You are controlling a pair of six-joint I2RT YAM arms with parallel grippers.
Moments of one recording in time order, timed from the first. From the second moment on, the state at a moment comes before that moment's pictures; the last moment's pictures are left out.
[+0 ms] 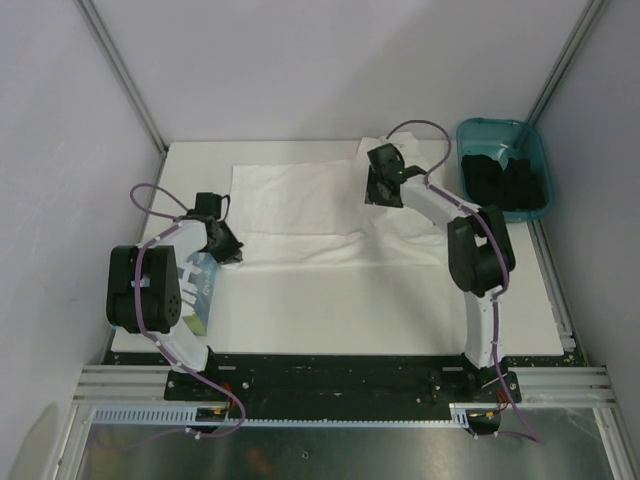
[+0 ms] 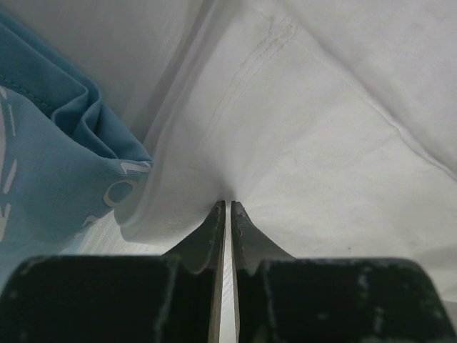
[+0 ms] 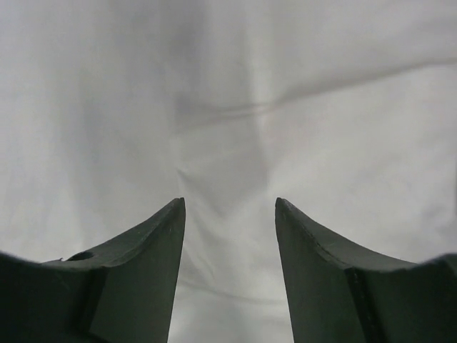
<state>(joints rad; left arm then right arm) -0.01 1.67 0.95 -0.46 0.04 -0.63 0.44 2.13 1.71 -0.49 0.28 0.46</state>
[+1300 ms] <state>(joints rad) -0.01 1.68 0.96 -0.47 0.06 -0.62 0.10 1.36 0.75 -0.27 0.16 0.59</state>
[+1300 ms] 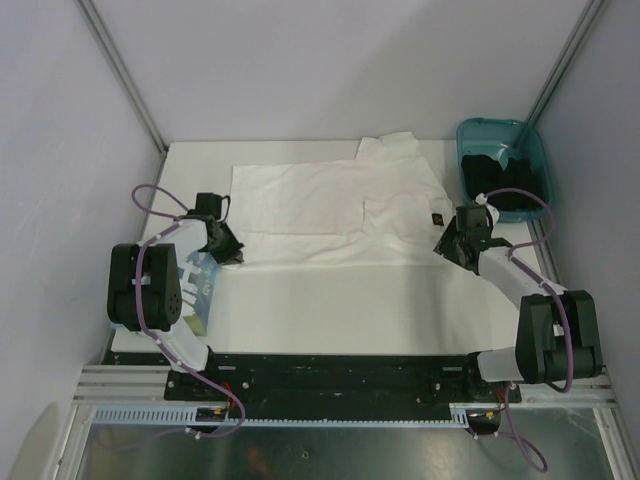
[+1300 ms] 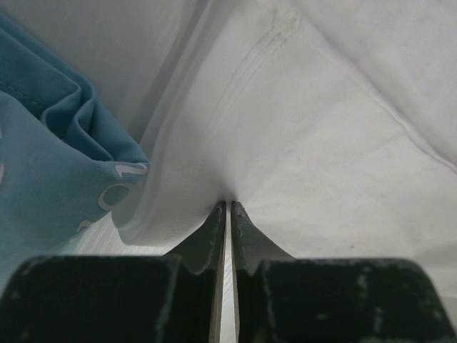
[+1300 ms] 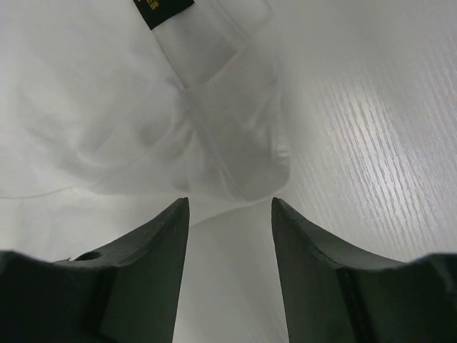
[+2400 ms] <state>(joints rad) -0.01 1.70 0.98 -0.48 0.06 -0.63 0.02 1.40 0.75 -0.38 0.17 0.59</state>
